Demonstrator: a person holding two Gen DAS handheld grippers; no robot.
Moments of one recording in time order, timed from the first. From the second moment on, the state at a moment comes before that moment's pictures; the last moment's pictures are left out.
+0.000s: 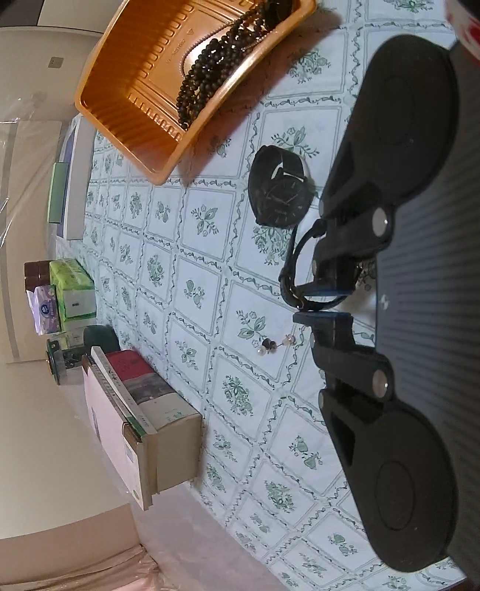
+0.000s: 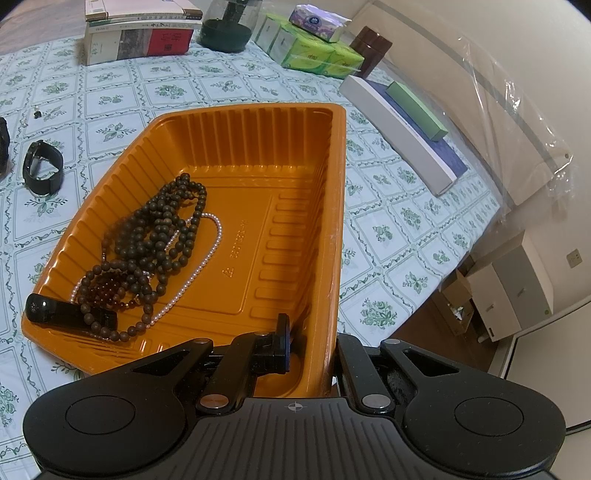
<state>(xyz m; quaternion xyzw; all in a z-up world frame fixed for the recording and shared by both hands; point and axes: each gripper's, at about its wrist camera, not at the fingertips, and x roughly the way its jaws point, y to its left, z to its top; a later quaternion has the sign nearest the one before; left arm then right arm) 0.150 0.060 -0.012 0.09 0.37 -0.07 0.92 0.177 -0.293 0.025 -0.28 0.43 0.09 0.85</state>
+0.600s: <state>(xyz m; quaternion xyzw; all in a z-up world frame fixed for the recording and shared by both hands) 0.148 0.058 0.004 0.06 0.36 -0.08 0.93 0.177 -0.293 0.025 -0.28 0.43 0.09 0.85</state>
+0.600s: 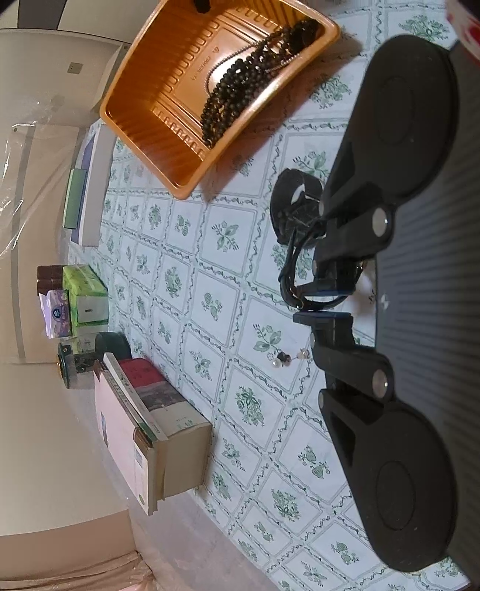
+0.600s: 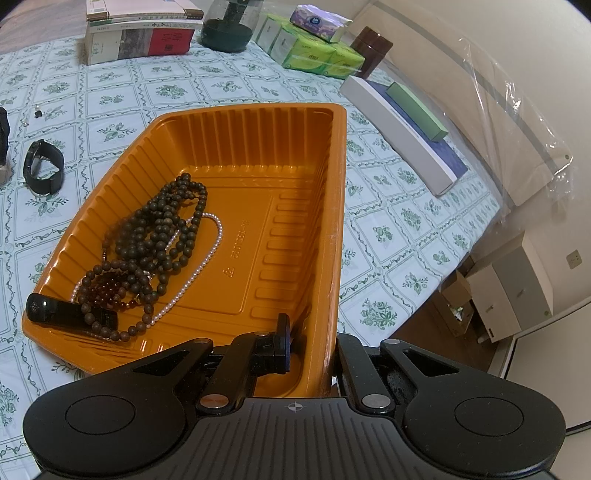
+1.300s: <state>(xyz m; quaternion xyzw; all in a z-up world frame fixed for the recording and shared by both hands) 0.156 -0.016 0.029 0.05 0.34 -0.17 0.92 0.176 -0.293 0.025 -0.27 0.43 0.09 0.85</state>
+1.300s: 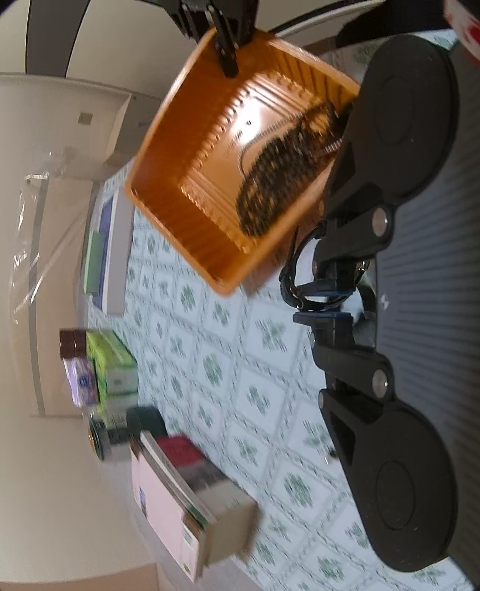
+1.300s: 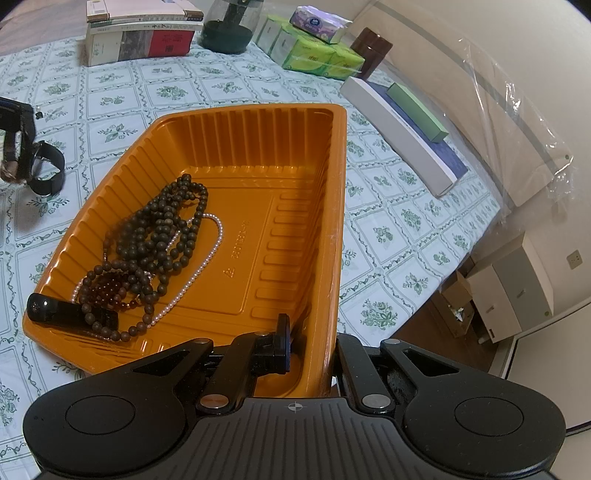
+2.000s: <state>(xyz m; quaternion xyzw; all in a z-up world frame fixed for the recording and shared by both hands) 0.165 -0.125 0.030 0.07 0.33 -0.30 0.89 0.174 -0.293 0.024 -0.27 0.43 0.10 0.85</state>
